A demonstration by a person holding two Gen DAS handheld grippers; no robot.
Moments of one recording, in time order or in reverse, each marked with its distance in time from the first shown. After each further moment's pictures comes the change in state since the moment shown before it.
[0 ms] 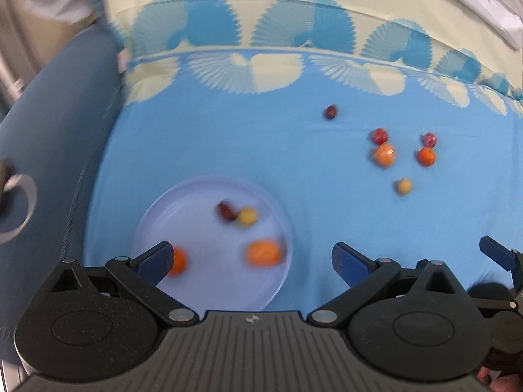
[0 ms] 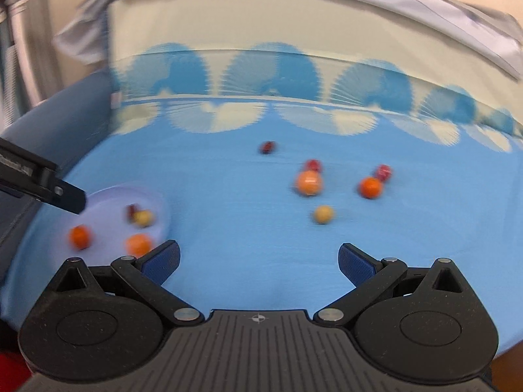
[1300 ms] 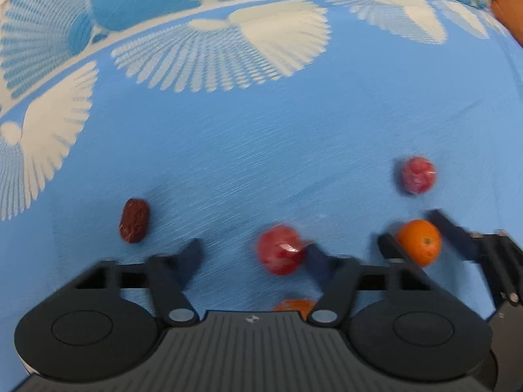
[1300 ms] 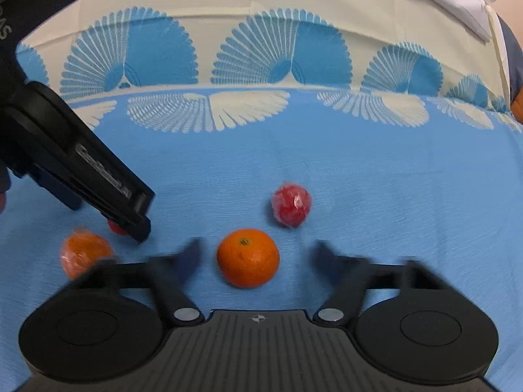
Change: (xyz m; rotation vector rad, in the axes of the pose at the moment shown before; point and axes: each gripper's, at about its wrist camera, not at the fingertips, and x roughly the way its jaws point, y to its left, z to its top) left arm 0.268 -0.209 0.162 0.363 0.159 -0.173; right arm 0.235 -0.143 0.036 0.097 -0.039 -0.191
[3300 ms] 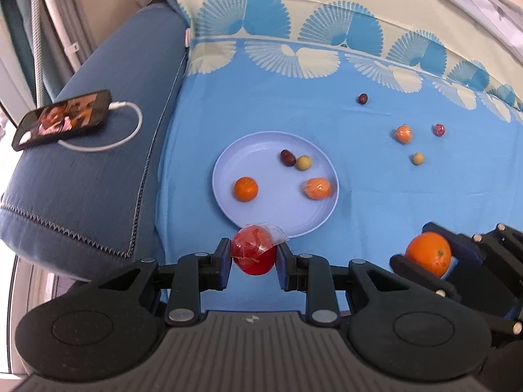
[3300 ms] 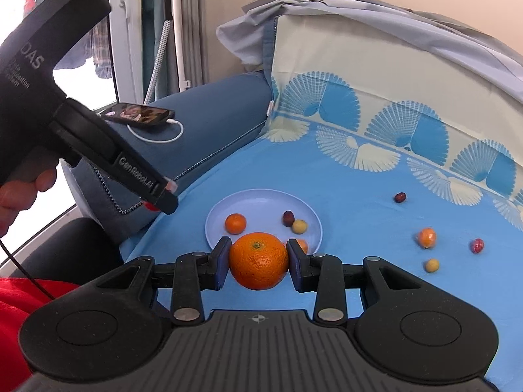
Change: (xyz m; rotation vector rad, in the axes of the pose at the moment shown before) left arm -0.347 0.118 -0.394 -0.473 -0.149 0.194; right arm -0.387 0.187 -0.057 -0.430 -0.047 0.571
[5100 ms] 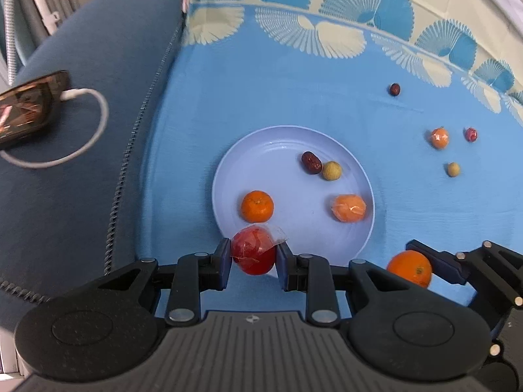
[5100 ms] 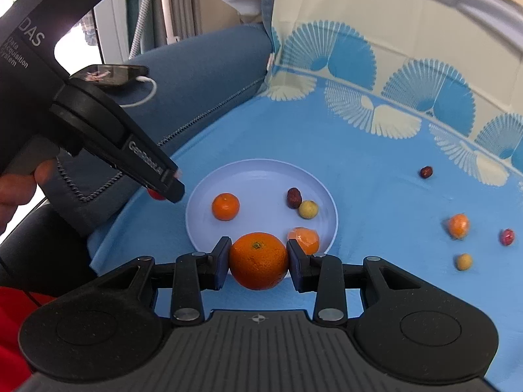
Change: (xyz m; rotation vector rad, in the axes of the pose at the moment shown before) left arm 0.109 0.019 0.057 -0.033 0.121 -0.028; right arm 0.113 -0.011 0.017 0.019 0.165 0.013
